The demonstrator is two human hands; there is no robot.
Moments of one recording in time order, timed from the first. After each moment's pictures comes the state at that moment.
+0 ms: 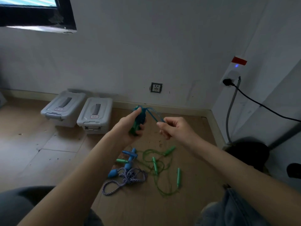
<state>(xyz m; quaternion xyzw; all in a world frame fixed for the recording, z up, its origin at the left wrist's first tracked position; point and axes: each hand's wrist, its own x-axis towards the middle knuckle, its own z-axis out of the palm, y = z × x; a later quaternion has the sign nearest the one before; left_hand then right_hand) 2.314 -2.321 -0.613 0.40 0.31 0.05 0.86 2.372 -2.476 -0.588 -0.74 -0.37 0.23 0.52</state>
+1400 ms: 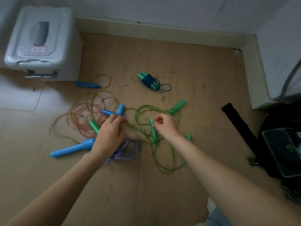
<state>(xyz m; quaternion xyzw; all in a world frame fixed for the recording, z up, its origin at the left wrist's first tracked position) 2.353 -2.293 -0.896 0.92 0.24 0.05 0.30 2.484 -2.424 -0.915 -0.87 -0.12 0.34 0.35</state>
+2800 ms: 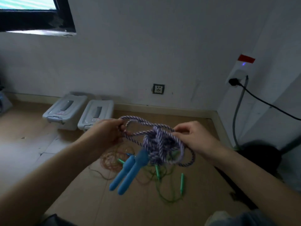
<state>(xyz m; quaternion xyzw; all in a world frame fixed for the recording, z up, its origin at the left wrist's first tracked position) 2.267 -2.310 -0.585 0.60 0.30 0.09 0.74 2.396 -2.500 -0.581 -0.80 -0.33 0.23 0.45</state>
